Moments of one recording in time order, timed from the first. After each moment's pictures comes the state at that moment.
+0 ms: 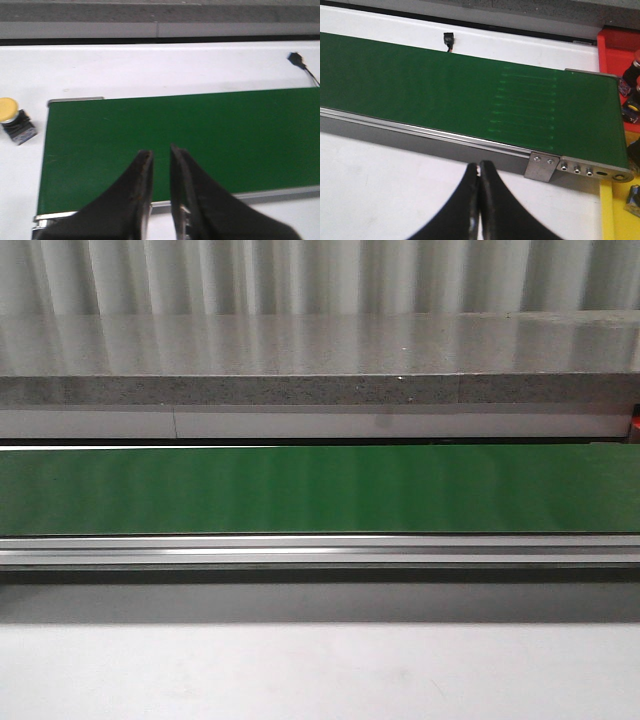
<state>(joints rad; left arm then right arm) -0.02 0.86 -0.83 -0.21 0.68 0.13 0.09 0.30 -0.47 0.13 0.72 -0.09</state>
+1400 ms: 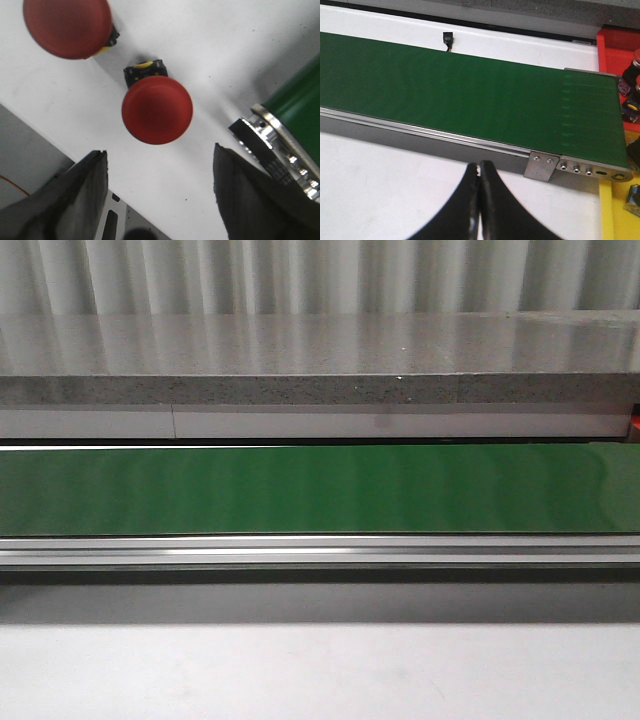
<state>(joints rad) 0.54 1.49 -0.97 -0.11 1.04 -0.21 0.09 0.30 -0.47 0.13 0.72 -0.09</state>
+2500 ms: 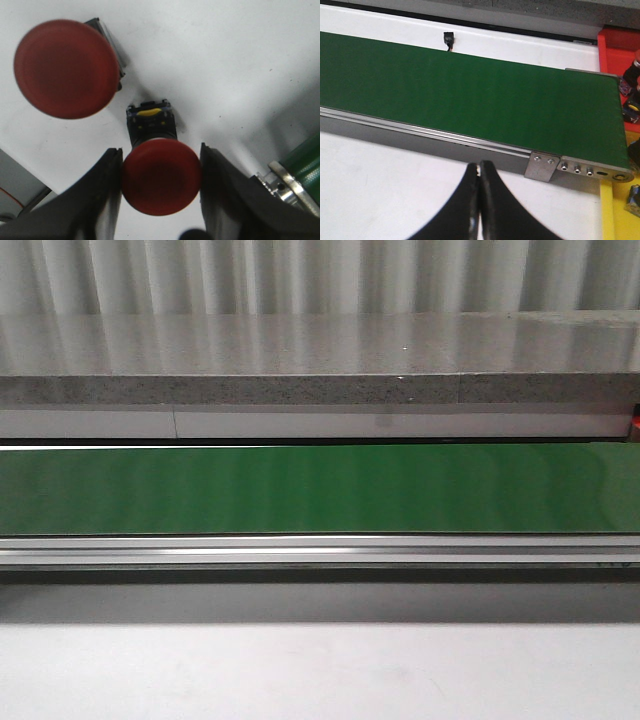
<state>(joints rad) 0.54 1.59 -0.97 -0.12 0.92 -0.23 0.09 0.30 -0.47 0.13 0.72 -0.09</state>
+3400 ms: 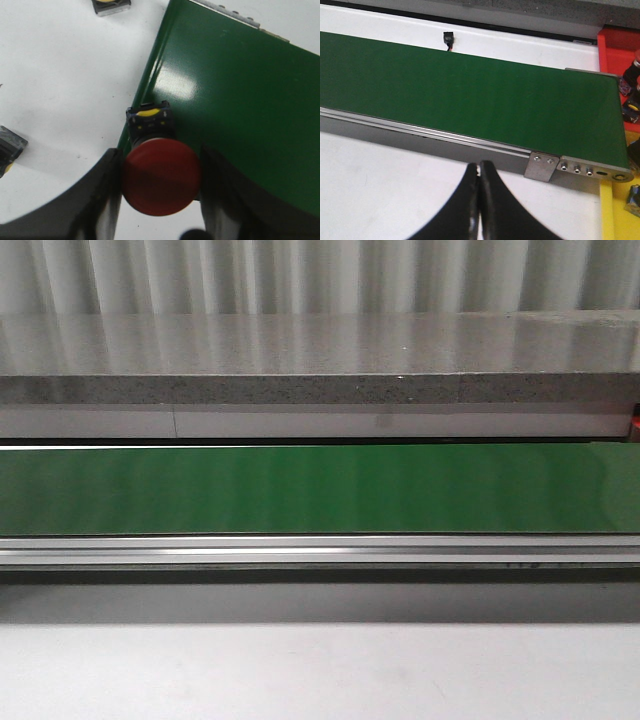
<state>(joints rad) 0.25 1.61 -1.40 -0.12 1.22 -0.06 0.09 0.30 -0.47 0.13 0.72 -0.09</state>
